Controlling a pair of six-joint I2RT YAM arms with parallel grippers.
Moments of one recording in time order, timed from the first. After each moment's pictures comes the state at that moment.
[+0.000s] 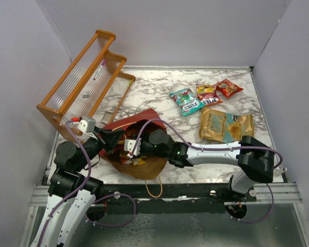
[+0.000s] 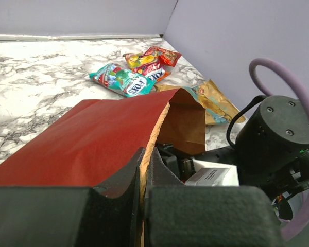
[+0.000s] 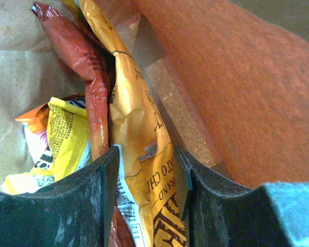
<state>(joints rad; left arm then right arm) -0.33 0.29 0.63 -0.31 0.38 -0.41 1.22 1.62 0.94 0.40 0.05 -0.67</state>
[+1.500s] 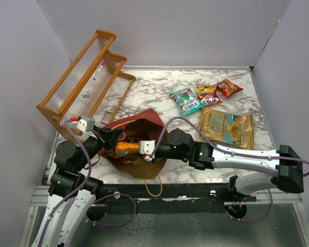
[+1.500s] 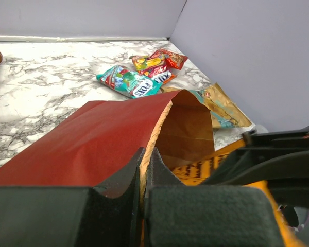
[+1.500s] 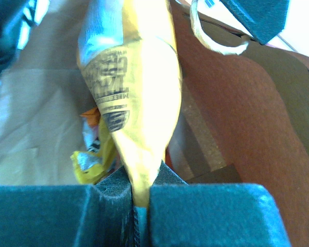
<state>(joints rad) -0.31 0.29 0.63 -0.30 0.36 -0.41 1.25 1.32 0.91 0.15 -0.11 -0.57</state>
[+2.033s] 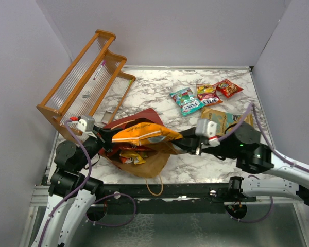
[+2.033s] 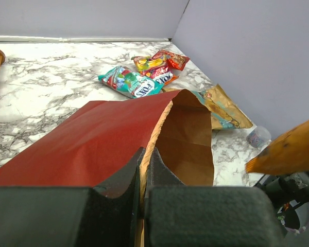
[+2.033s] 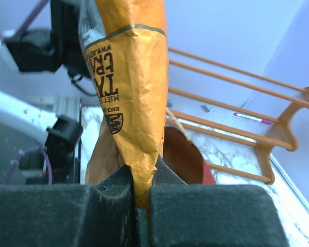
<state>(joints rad) -0.31 0.29 0.63 -0.30 0.35 -0.41 1.25 0.87 1.04 -0.04 -0.12 -0.28</state>
